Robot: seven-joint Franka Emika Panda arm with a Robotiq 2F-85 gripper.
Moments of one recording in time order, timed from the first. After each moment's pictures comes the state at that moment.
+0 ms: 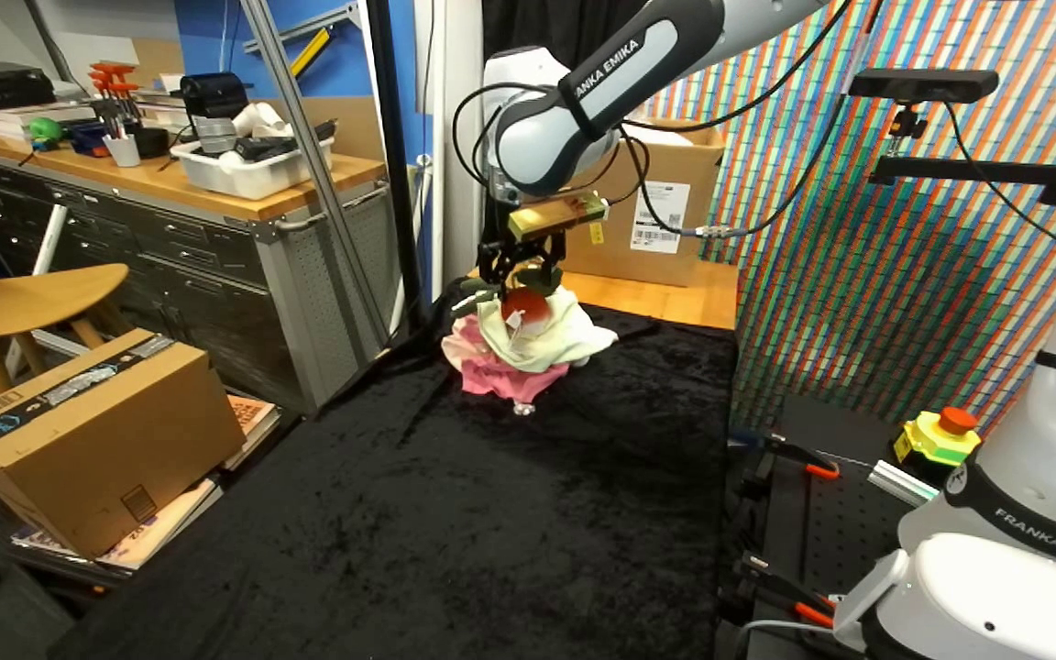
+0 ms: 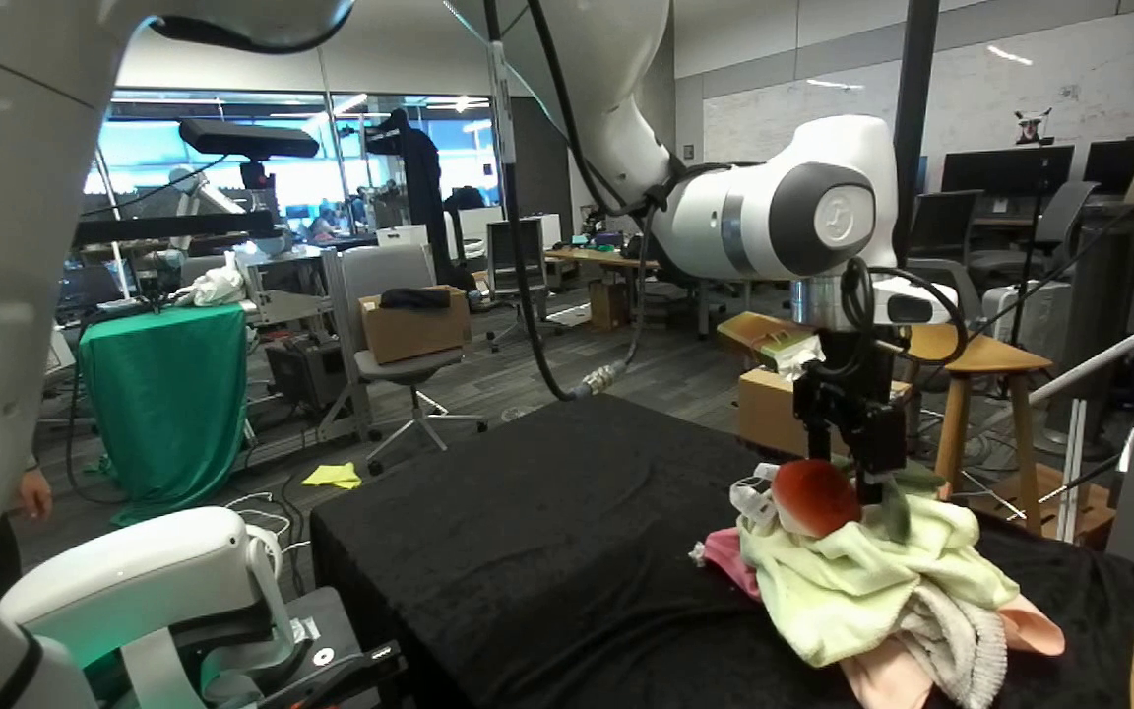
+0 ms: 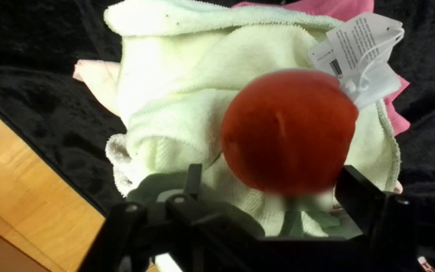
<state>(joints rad) 0.03 0.45 -0.12 -1.82 -0.08 2.28 0.45</state>
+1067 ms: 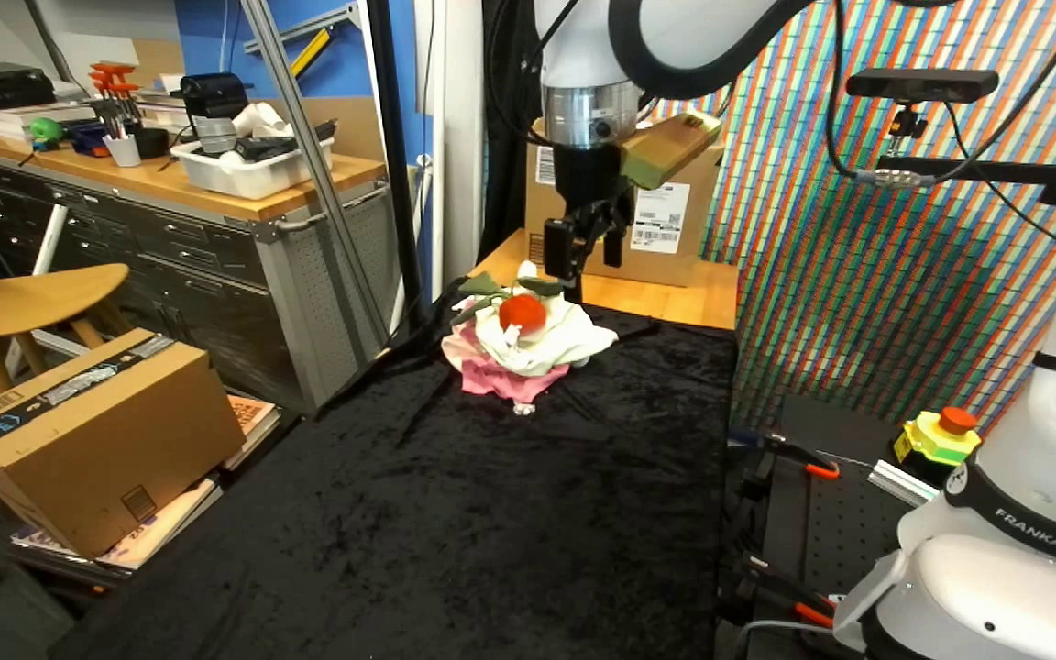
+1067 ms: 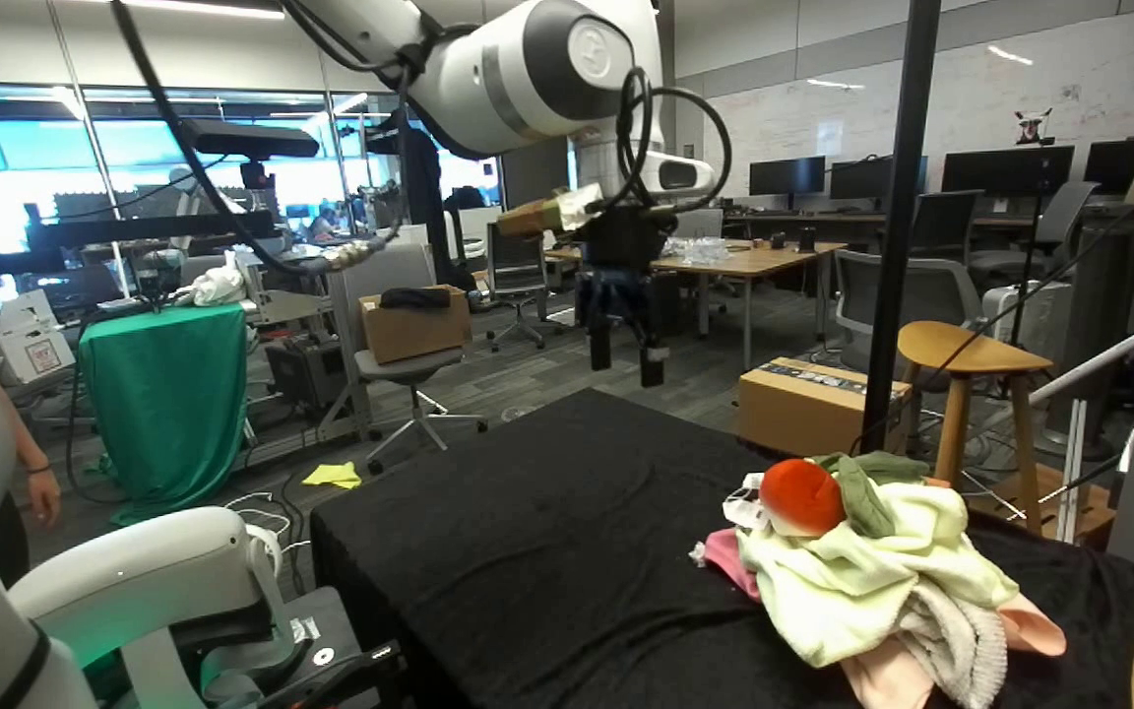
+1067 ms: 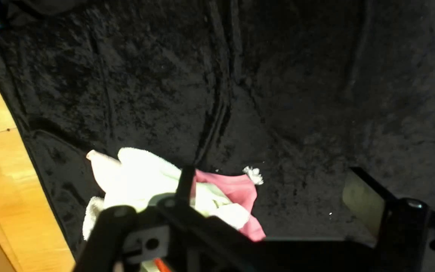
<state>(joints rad) 0.11 -0.13 0.06 -2.25 -0.12 2.03 0.31</state>
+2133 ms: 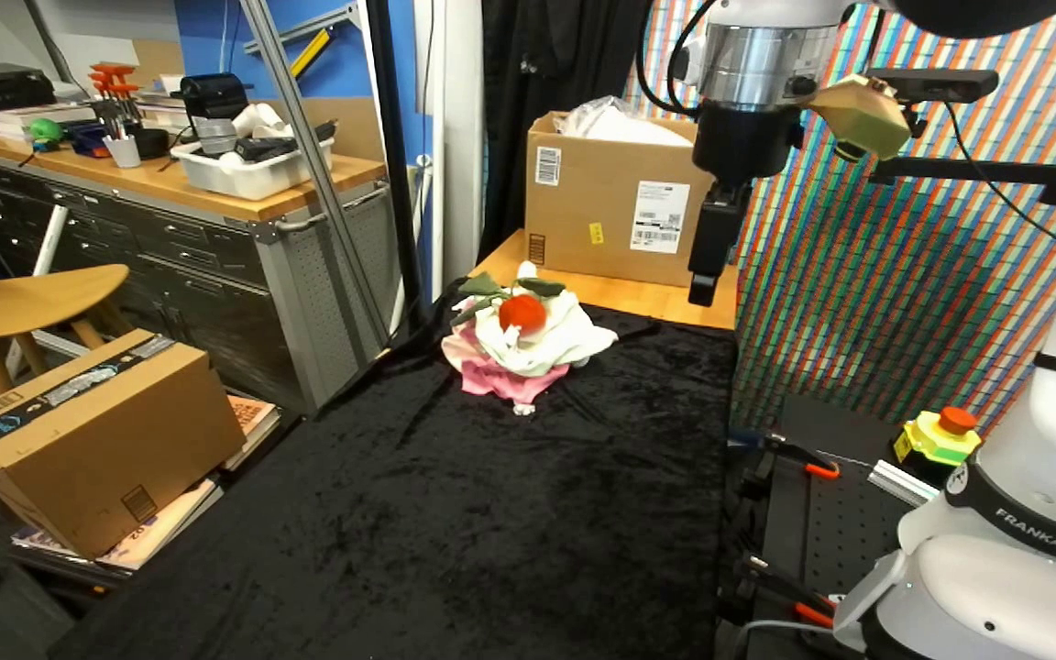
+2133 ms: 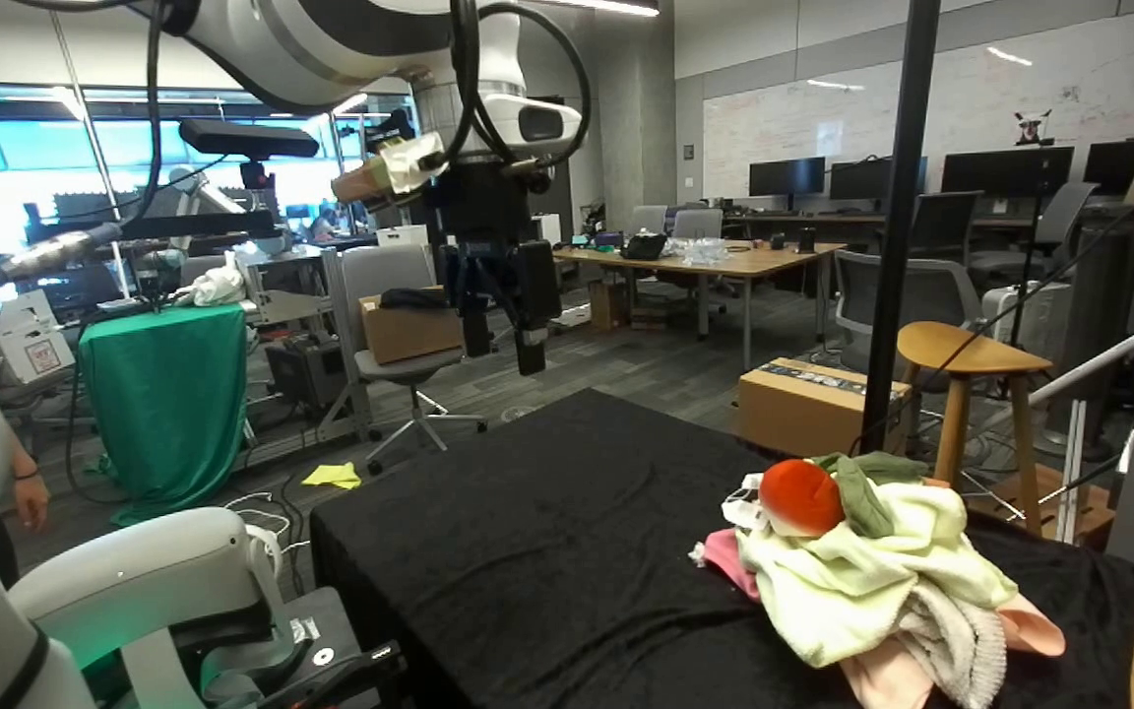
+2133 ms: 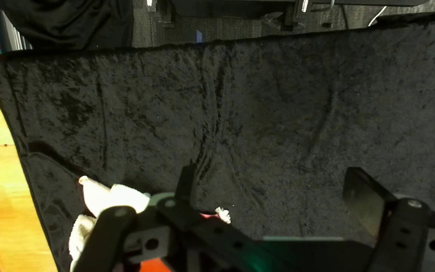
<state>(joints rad) 0.13 -0.60 0.10 -2.58 -0.03 1.96 0.14</state>
